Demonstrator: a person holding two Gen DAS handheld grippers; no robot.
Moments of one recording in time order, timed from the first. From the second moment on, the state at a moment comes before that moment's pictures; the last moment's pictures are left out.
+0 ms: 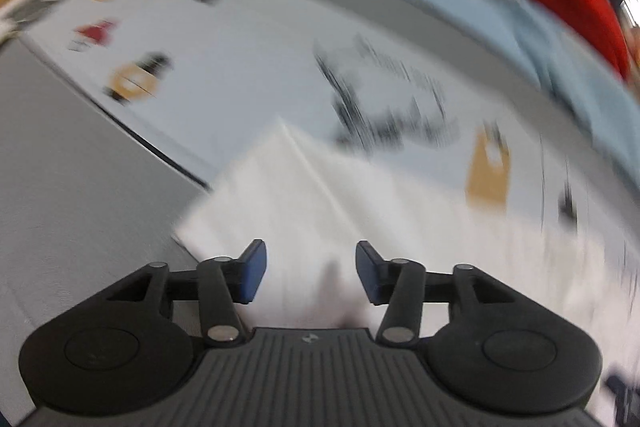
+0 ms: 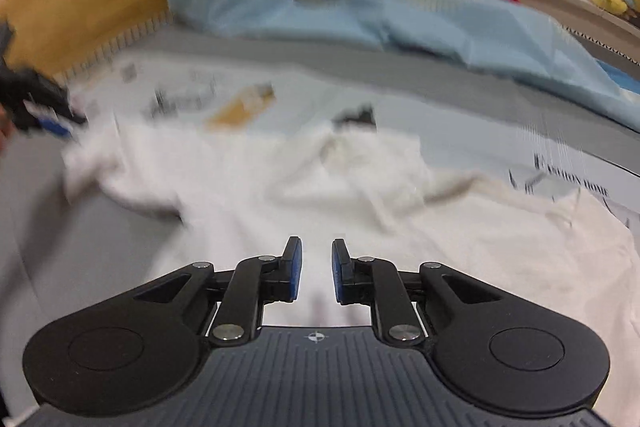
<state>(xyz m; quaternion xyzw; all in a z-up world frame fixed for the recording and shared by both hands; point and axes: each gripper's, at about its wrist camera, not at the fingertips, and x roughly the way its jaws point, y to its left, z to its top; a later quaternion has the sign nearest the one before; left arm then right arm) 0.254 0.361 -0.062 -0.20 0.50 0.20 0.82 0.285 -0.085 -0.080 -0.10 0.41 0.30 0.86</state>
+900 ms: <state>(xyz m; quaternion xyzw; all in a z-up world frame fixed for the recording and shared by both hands) 0.209 0.376 -0.092 -0.14 0.48 0.25 0.83 0.278 -0.080 -0.092 -0.16 0.48 0.24 0.83</state>
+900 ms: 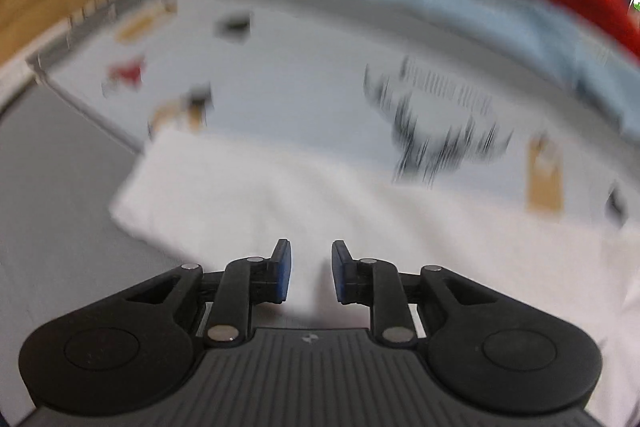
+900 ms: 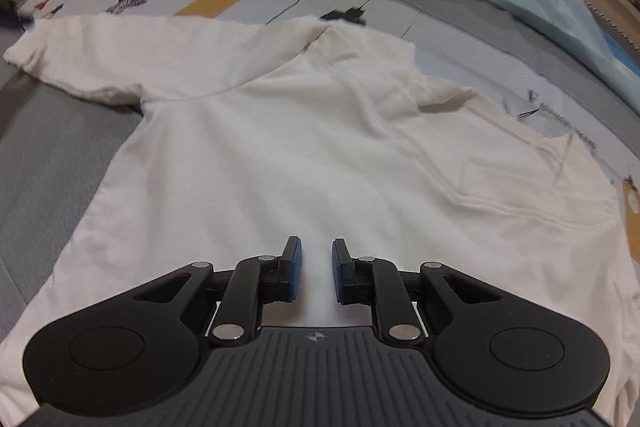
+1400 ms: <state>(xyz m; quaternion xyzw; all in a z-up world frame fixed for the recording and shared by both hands) 0.259 0.200 -0.017 -0.12 0.46 0.14 0.87 0.284 -0.284 -0.017 0.04 0.35 0.00 0.94</state>
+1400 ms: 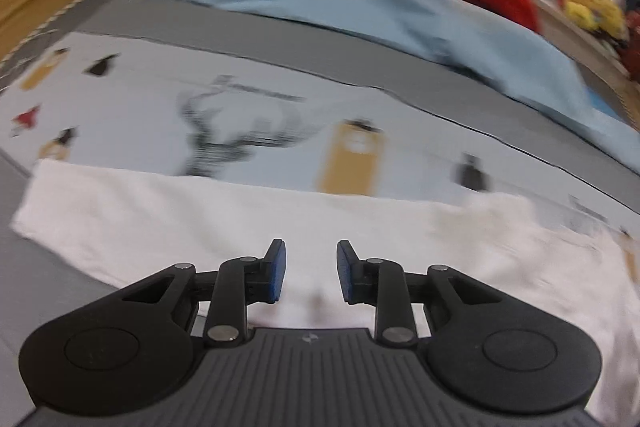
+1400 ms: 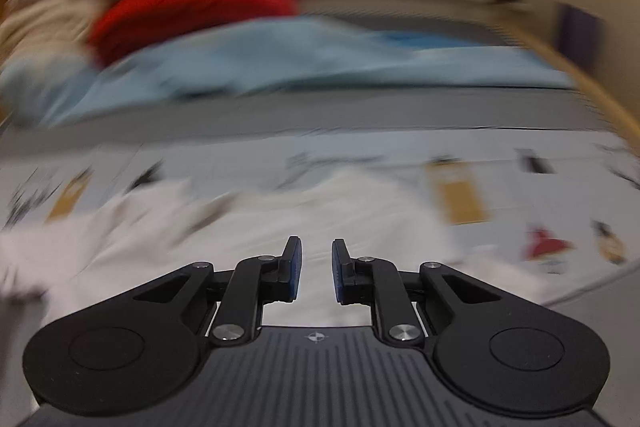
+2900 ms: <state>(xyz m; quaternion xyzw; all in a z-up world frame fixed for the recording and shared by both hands) 0.291 0.076 -0.042 0.00 0.48 0.07 0.87 0.165 -0.697 -0.119 0.43 0.19 -0.51 0.72</state>
